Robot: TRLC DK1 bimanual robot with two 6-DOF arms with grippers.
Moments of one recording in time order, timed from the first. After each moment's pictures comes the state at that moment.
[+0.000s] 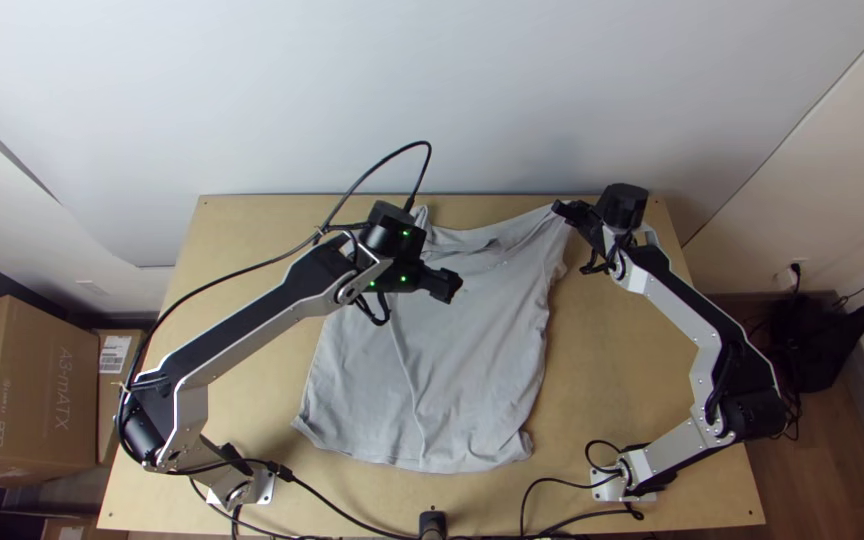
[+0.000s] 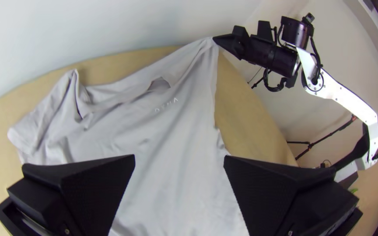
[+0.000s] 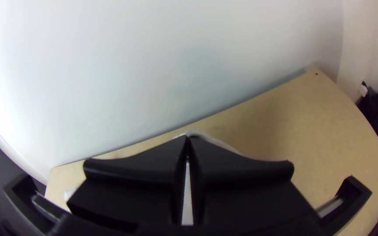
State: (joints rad) left arm -0.75 1.70 1.64 -0.62 0.17 -0.39; right arm 0.14 1.67 1.19 0.07 0.01 0.50
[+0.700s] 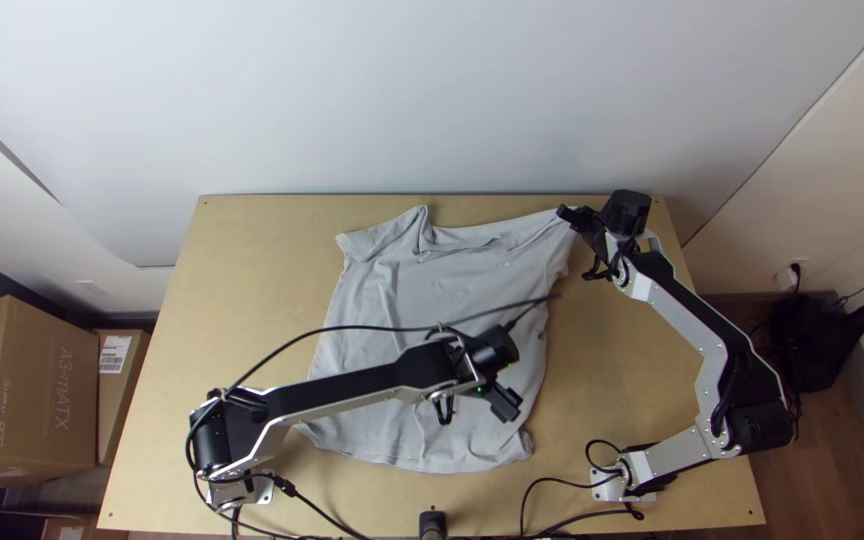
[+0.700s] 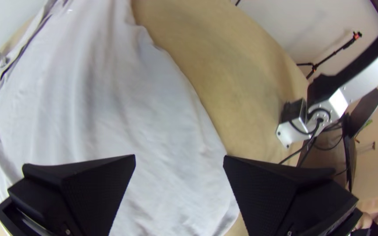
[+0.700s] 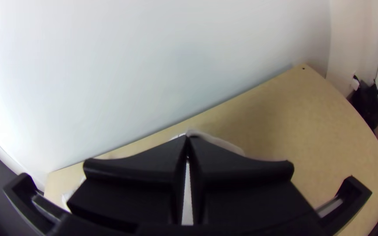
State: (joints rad) left arm -1.18 1.91 1.61 -0.62 0.04 -0.40; right arm 0.14 1.63 1.14 0.04 0.06 0.53
